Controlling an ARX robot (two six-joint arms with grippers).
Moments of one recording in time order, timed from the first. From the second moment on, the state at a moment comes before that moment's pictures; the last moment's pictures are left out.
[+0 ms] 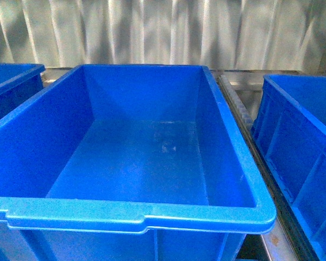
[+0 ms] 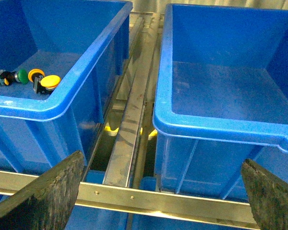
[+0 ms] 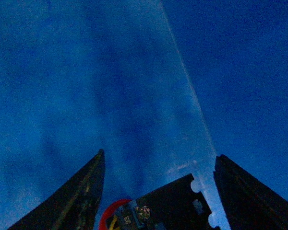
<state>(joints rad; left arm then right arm) 0.00 0.01 0.02 0.00 0.00 -0.01 -0.44 2.06 1.44 0.07 0.21 -0.10</state>
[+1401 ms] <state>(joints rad) 0.00 0.01 0.02 0.00 0.00 -0.01 -0.03 0.50 0.09 0.40 -0.01 0.00</state>
